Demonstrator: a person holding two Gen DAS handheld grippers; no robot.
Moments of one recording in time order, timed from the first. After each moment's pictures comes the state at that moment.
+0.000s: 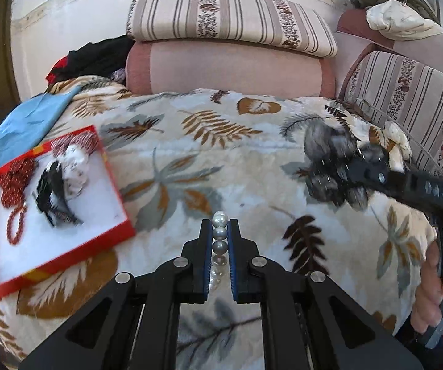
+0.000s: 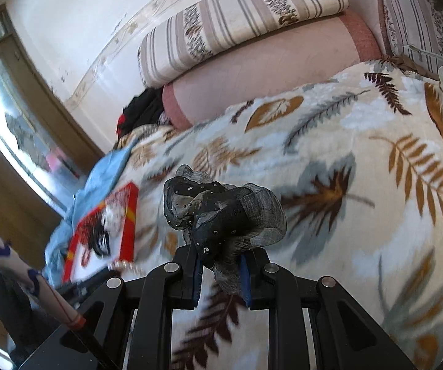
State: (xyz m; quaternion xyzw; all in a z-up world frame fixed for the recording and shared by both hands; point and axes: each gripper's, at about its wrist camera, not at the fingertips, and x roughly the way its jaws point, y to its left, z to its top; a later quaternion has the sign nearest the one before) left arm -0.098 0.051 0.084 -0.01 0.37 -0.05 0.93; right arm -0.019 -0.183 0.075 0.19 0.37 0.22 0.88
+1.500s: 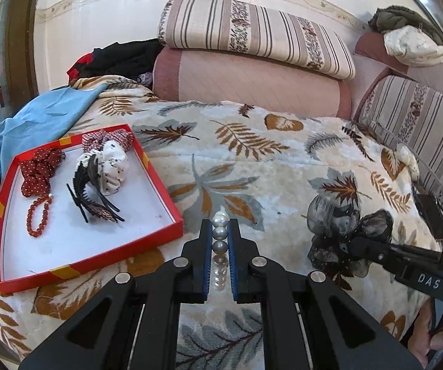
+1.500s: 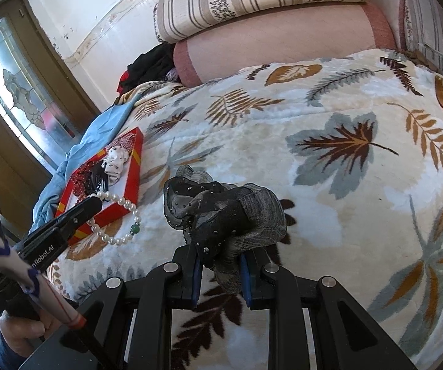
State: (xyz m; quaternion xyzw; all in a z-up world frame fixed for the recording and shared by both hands) left arm -0.108 0.100 0.092 -0.05 0.34 -0.03 0.94; right arm -0.056 -0.126 0.056 0.14 0.42 0.23 0.87
